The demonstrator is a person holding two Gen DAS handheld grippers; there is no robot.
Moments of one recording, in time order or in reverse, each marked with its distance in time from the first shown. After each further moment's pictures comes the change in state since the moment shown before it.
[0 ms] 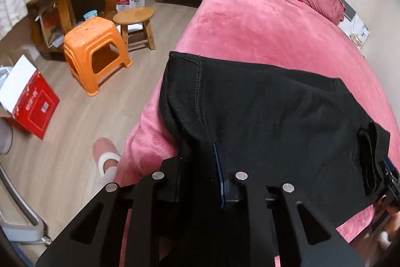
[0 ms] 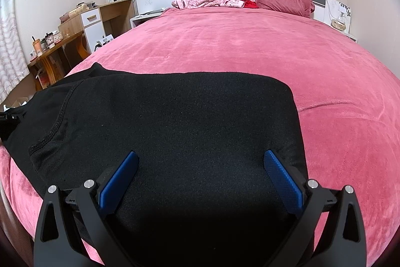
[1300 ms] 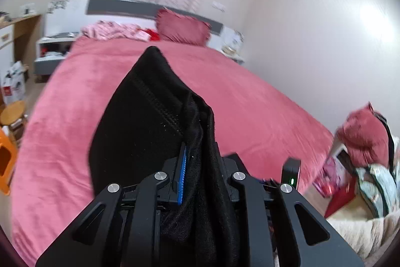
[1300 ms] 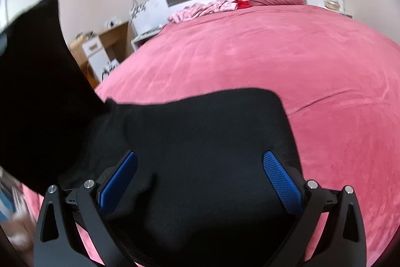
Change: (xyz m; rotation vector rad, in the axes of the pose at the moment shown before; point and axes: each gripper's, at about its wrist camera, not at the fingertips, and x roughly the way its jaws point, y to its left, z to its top) left arm -0.119 -0.297 0.012 0.417 -0.248 -0.590; right arm -0.026 -0.013 0.012 0.203 -0.061 0.103
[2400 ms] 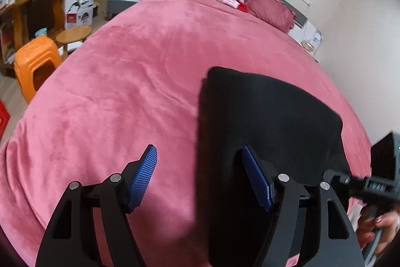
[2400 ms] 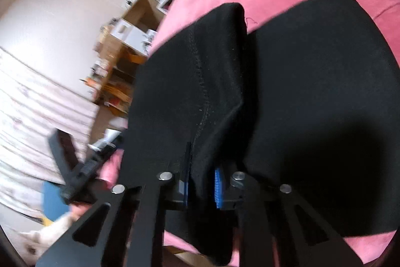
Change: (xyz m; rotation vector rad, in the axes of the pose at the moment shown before) left arm 0.020 0.145 -0.115 -0.314 0.101 0.334; right arm 0.000 0.045 0.005 0.305 0.350 0.394
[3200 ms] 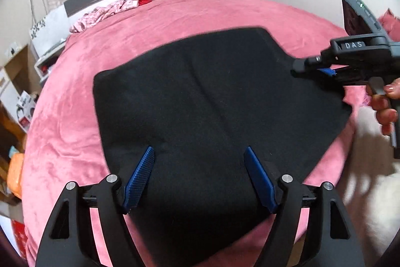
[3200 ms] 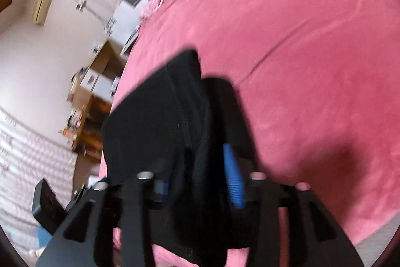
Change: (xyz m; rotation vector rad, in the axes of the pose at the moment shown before) left arm 0.030 -0.154 -0.036 0.630 0.073 -0.064; right arm -0.126 -0.084 0.032 0.128 -0.243 -0.205
